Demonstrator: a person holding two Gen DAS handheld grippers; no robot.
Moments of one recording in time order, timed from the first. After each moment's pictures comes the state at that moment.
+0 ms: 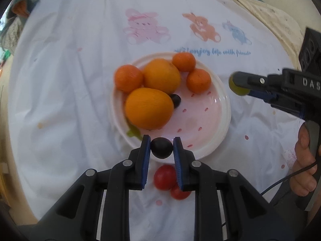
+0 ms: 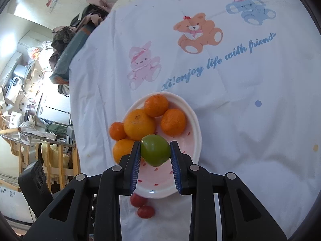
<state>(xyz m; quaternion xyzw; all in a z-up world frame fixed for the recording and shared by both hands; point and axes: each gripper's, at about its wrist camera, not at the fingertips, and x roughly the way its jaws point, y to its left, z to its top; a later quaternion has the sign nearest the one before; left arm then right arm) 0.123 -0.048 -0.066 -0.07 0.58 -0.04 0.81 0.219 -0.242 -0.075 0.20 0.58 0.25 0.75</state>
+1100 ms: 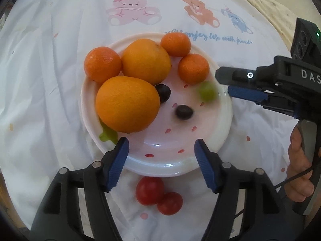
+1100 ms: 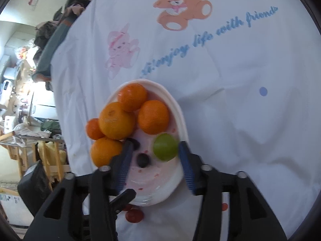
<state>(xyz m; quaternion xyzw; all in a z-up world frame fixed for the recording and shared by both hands) 0.140 -0.061 -0.098 -0.10 0.61 -0.06 0.78 0.231 -0.242 -0.105 0.19 0.62 0.23 0.73</state>
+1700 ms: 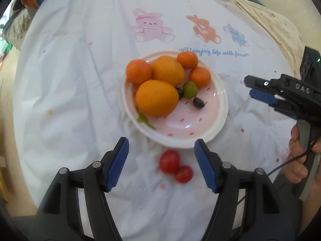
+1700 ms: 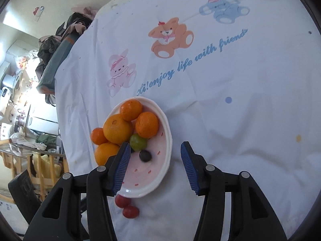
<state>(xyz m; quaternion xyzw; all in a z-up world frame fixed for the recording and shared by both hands) 0.095 -0.029 -0.046 -0.09 0.58 -0.03 0.81 0.198 -0.272 -0.065 0.20 0.57 0.20 0.78</state>
